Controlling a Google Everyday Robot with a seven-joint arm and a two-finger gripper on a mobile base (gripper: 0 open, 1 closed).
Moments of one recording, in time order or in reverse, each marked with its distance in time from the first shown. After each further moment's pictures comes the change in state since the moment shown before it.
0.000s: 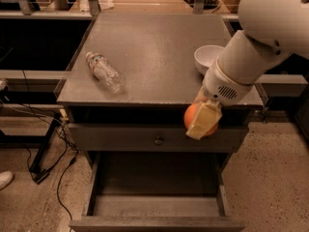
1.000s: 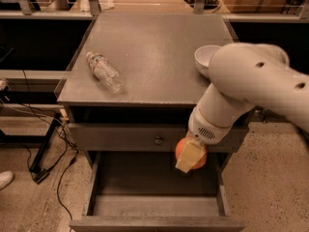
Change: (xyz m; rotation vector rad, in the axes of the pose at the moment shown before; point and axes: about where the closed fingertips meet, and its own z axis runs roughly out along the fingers) arm 0.023 0.037 0.080 -0.012 0.083 0.098
